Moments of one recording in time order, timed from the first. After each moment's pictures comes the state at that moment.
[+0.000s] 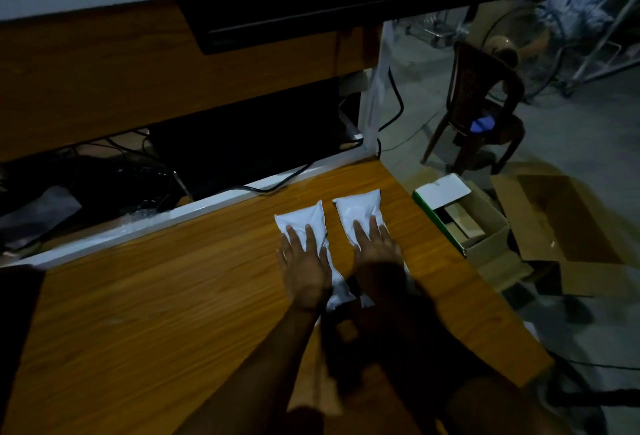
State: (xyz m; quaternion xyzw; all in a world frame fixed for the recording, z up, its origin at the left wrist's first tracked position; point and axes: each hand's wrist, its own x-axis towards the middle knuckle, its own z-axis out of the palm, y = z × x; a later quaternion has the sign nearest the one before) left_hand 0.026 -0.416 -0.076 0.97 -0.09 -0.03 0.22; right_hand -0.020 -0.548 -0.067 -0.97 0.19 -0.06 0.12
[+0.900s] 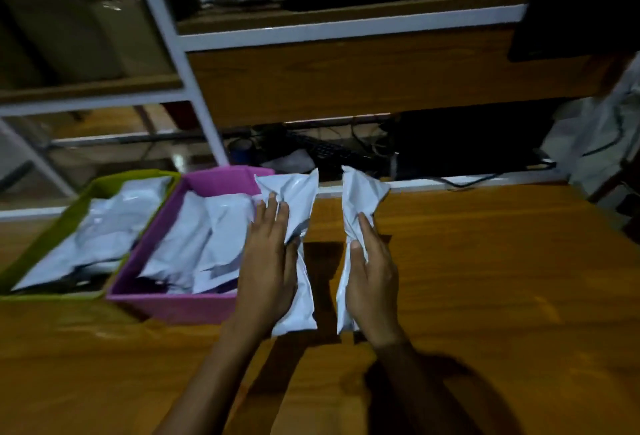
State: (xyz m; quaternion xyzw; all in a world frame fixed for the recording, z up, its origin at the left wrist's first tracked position) left_hand -0.093 0.039 0.083 0.91 -0.13 0.24 0.30; right_hand -0.112 -0.117 0.065 -0.80 0.00 -0.22 0.55
